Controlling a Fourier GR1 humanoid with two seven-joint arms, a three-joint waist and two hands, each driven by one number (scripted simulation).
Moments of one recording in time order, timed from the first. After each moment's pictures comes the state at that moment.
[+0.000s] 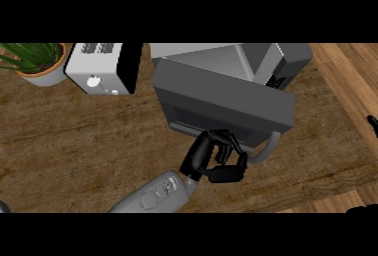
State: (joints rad) left arm -0.61 0.00 -0.89 -1.00 0.41 0.55 -0.31; right arm 0.08 -0.41 -0.26 -1.60 -0.22 0.49 -0.60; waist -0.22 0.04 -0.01
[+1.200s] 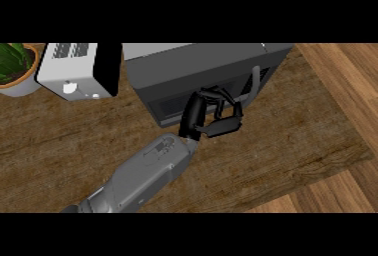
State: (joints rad) left arm -0.83 0.00 -0.75 -0.84 0.75 0.57 -0.46; right arm -0.03 -0.54 -0.28 -1.65 -0.38 0.58 -0.47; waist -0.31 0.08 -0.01
